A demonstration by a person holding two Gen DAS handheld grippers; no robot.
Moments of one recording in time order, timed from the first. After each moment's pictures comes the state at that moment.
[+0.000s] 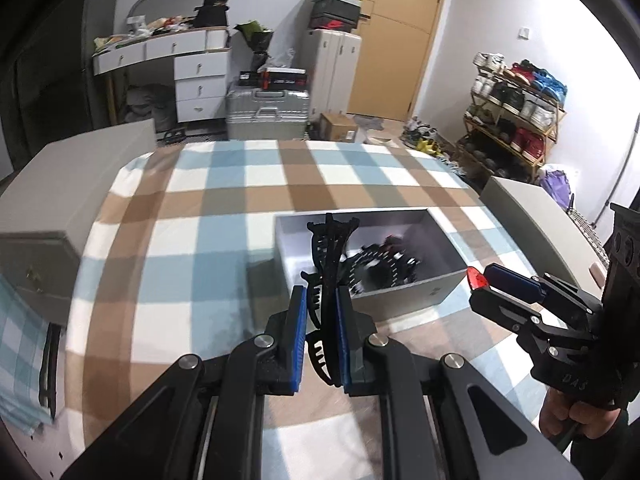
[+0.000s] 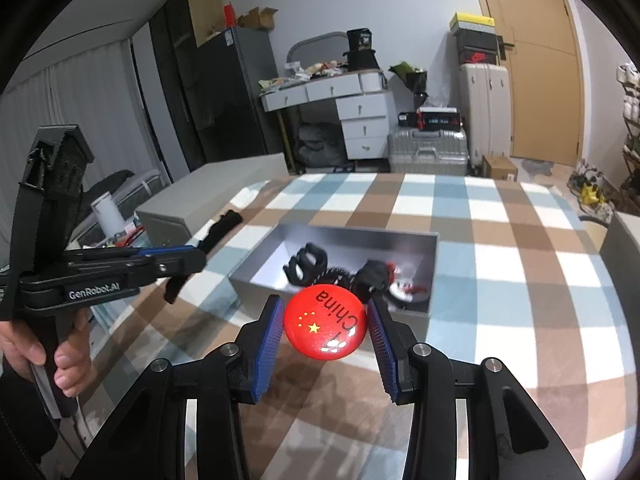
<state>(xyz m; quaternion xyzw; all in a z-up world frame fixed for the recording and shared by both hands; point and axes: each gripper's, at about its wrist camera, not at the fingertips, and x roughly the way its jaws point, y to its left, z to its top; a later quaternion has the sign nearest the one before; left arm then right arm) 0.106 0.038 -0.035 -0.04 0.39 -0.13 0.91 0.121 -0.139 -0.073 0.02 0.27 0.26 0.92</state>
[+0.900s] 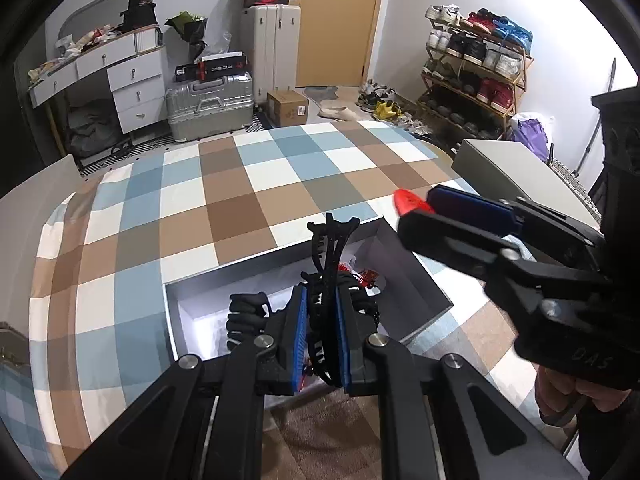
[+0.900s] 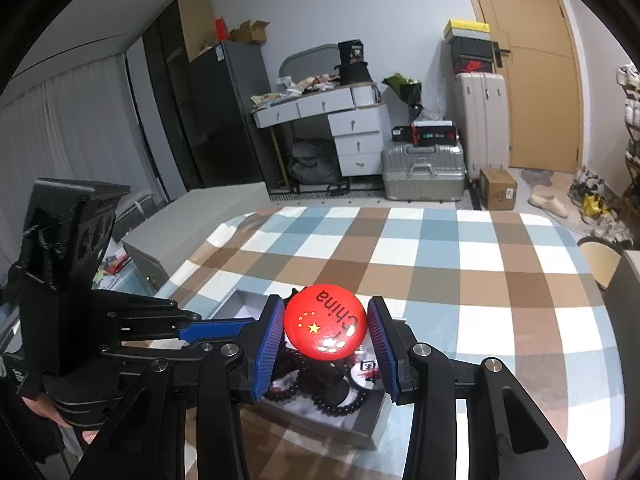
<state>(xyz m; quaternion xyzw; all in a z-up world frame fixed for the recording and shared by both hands) 0.162 -0.028 -0.044 0.03 0.42 -0.20 0.88 0.191 -0.151 -0.052 0.03 0.26 0.26 0.93</state>
